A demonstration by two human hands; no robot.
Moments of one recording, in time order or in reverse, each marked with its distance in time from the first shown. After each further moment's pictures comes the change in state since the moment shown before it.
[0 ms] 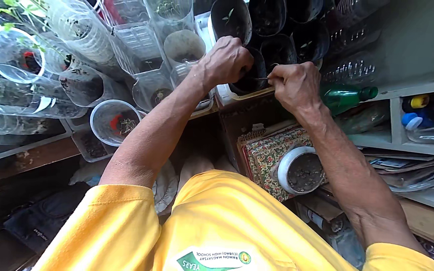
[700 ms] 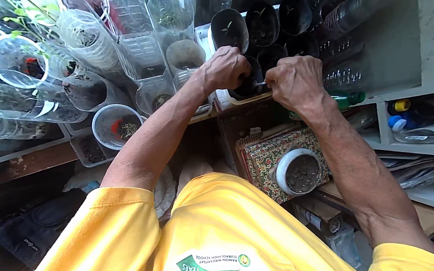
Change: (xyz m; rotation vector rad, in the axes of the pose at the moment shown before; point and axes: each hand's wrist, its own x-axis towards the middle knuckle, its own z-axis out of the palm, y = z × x) left_hand 0.001 -0.001 -0.003 -0.008 -0.044 0.011; right_hand 0.010 -0.023 -0.039 -0.290 -0.117 -0.221
